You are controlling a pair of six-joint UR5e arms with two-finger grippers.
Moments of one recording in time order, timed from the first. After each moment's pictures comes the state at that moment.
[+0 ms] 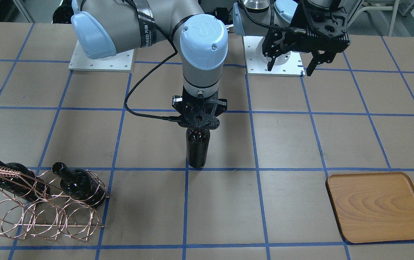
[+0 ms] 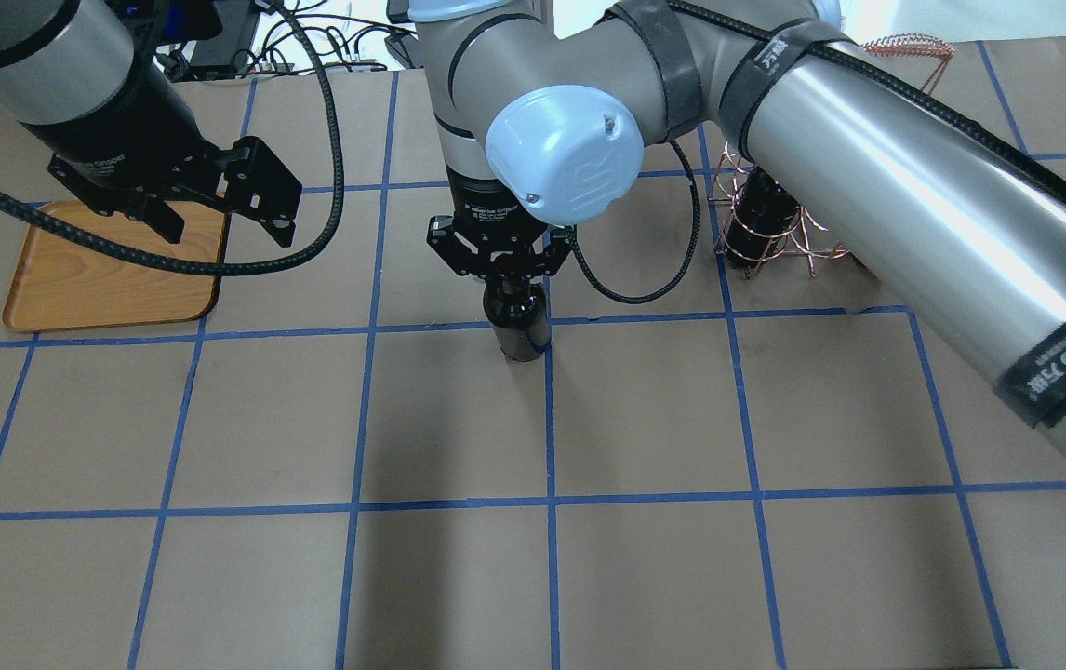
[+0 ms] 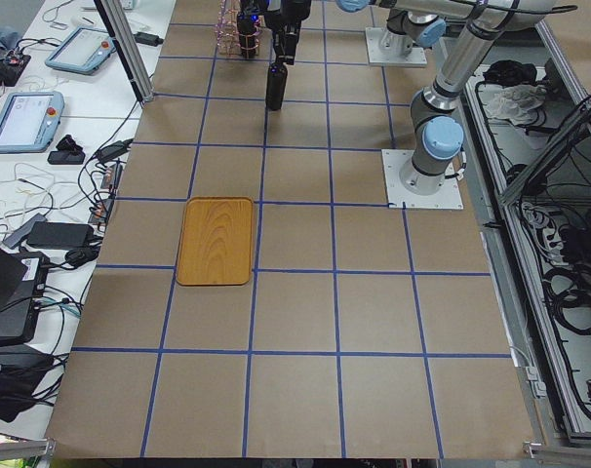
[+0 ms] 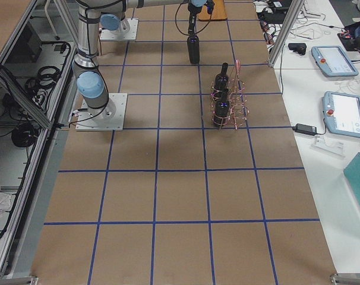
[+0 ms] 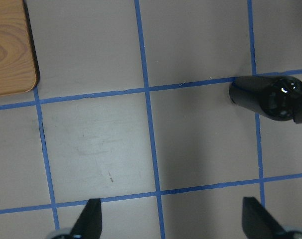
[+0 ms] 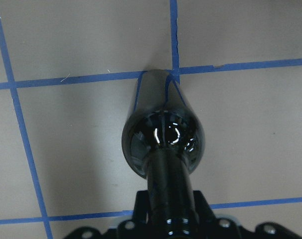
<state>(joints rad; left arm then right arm) -1.57 -1.46 -1.57 -1.62 1.54 0.10 2.02 -1.18 1.33 -1.58 -1.50 0.51</state>
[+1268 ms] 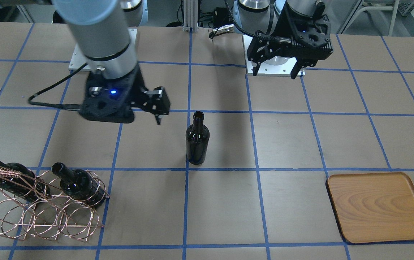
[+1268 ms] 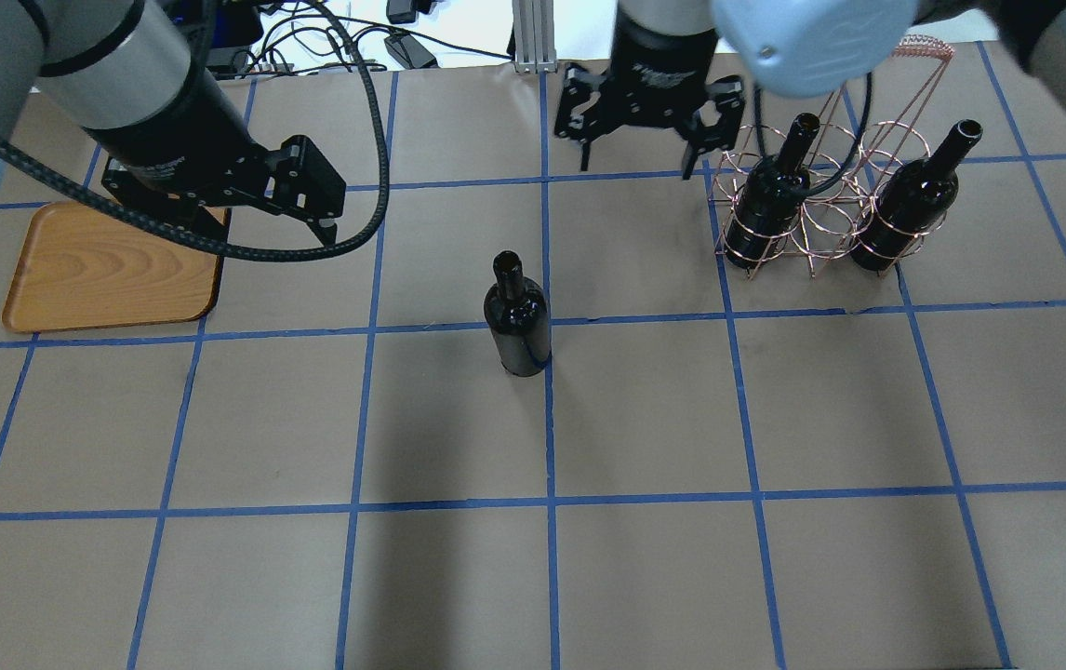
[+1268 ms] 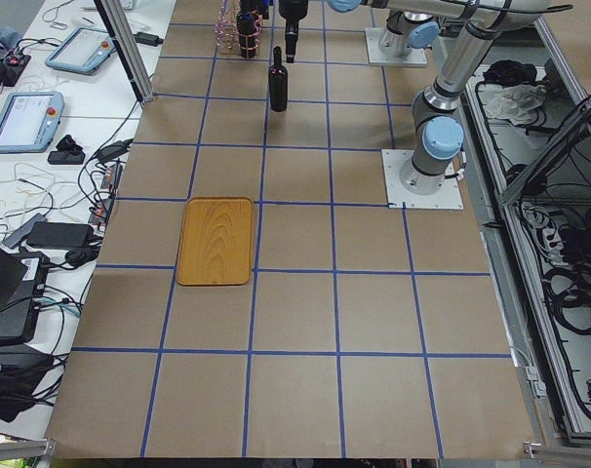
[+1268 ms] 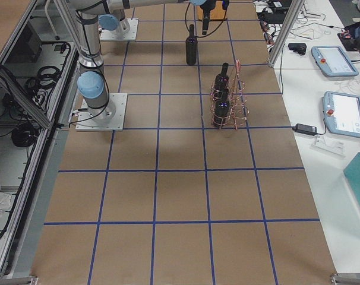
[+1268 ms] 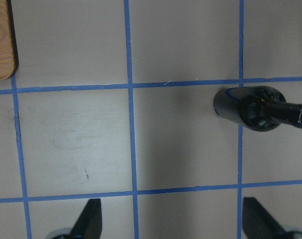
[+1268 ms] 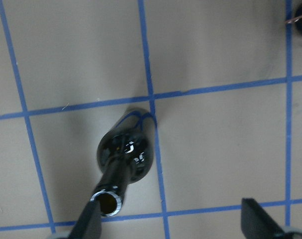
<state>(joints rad) -1.65 -1.50 -1.57 -1.61 1.52 -0.06 1.72 -1.34 1.33 -1.60 -1.50 0.25</state>
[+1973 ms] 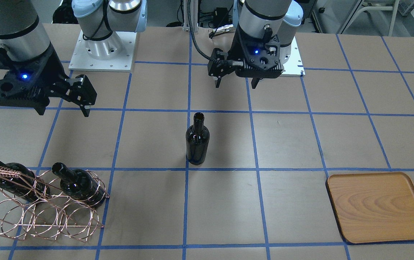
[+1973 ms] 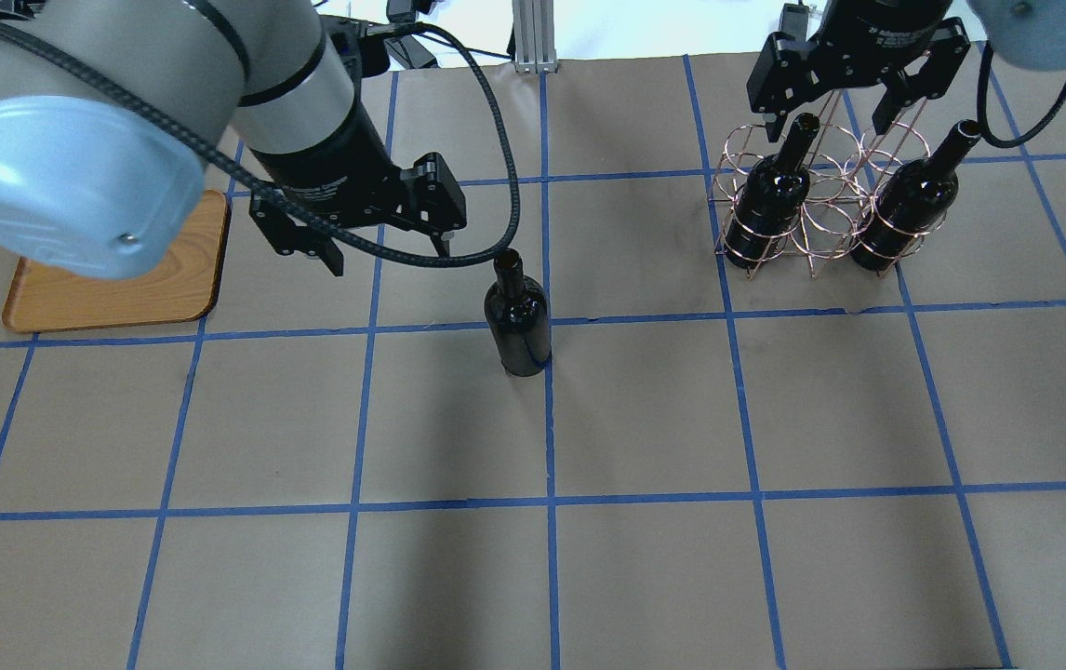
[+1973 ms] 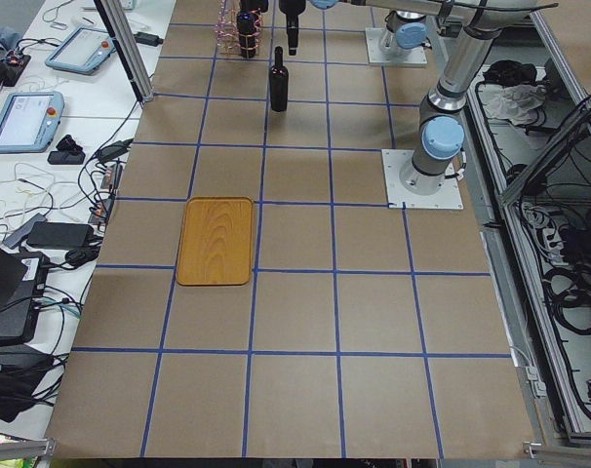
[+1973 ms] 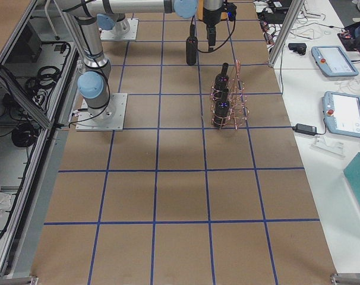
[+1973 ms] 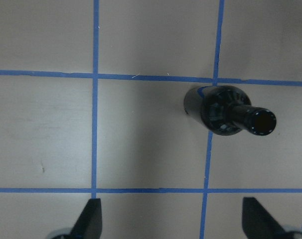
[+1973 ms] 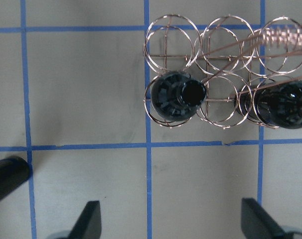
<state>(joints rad) -1.79 -1.61 -1.56 -1.54 1.47 -0.31 1.56 -1.48 1.46 -1.61 -1.61 -0.01</state>
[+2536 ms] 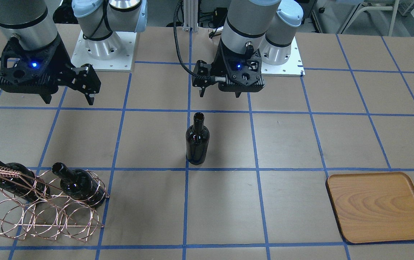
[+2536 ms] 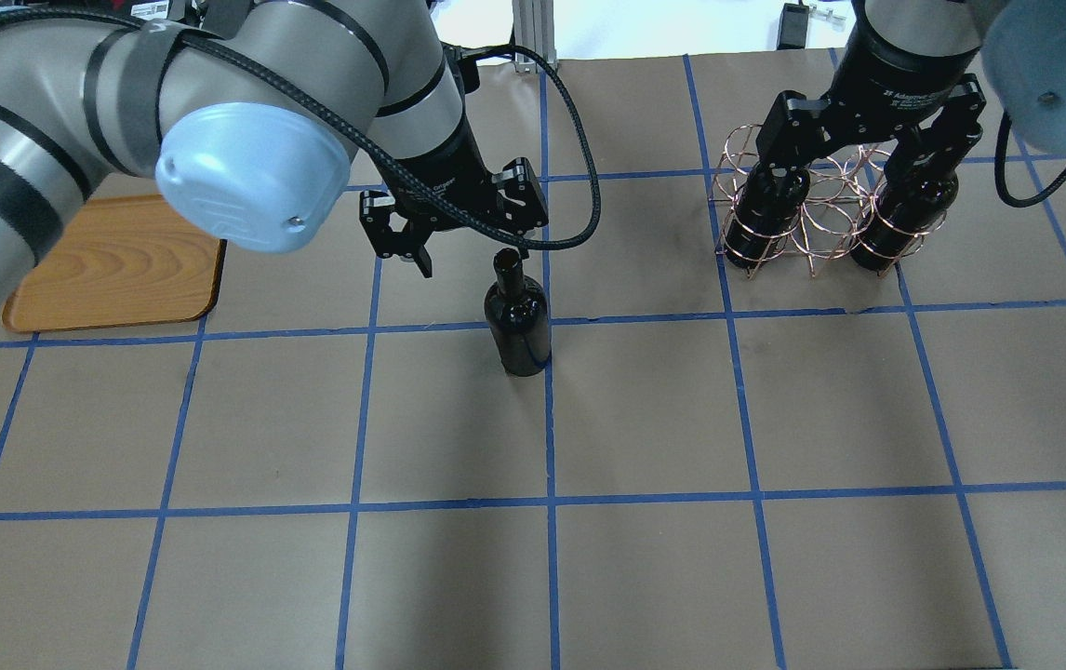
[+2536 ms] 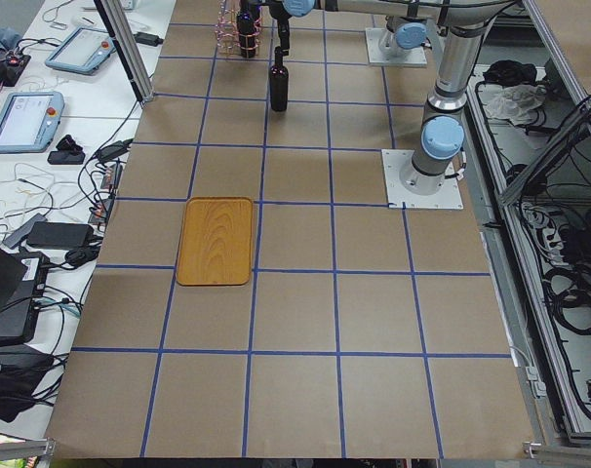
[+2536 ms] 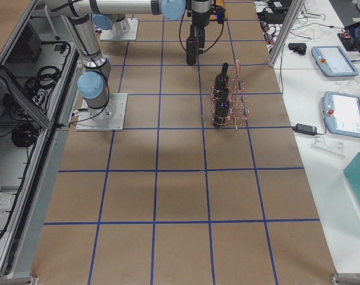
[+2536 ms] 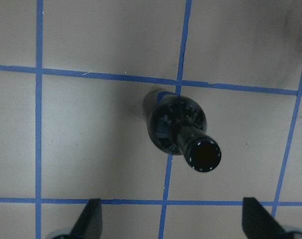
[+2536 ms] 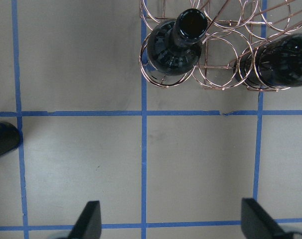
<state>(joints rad) -1.86 -1.75 -1.53 -1.43 1.43 -0.40 1.56 -1.55 1.55 -1.62 -1.62 -0.03</state>
